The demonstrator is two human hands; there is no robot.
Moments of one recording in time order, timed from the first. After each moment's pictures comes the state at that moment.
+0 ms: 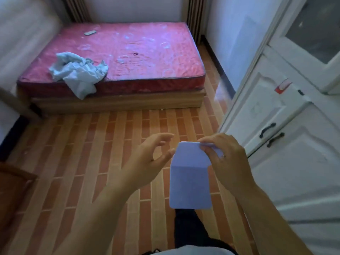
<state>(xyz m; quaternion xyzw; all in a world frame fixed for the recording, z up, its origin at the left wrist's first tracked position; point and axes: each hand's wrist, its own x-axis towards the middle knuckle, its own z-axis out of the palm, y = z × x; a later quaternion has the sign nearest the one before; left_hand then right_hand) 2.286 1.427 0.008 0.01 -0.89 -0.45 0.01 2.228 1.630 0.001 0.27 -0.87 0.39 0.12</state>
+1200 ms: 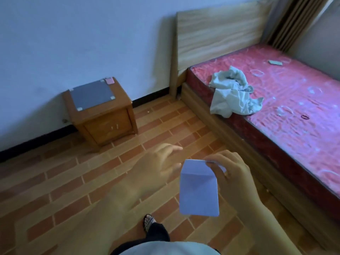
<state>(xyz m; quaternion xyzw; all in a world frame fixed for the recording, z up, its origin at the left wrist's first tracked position) 2.267 1.089 0.004 0.42 -0.81 -0.36 0.19 2.061 1.162 -0.002 0.66 -0.67 0.32 -0.10</state>
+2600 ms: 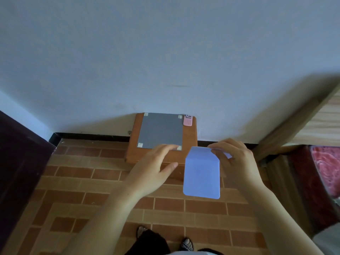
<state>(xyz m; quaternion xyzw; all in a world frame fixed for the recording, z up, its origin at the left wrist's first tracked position) 2.431 0.591 -0.009 0.69 -0.63 -0.26 0.26 2.222 0.487 -0.016 0.83 -0.44 0.28 -0.20</state>
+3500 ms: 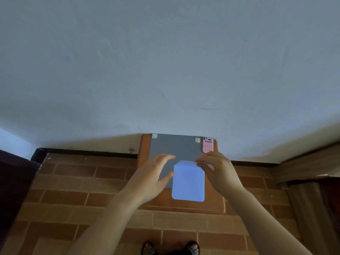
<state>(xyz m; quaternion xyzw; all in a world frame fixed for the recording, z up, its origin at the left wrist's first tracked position) 2.644 0.397 -0.118 0.70 -0.61 -0.31 0.21 2.446 0.292 -0.136 0.84 -0.43 0.16 -0.29</state>
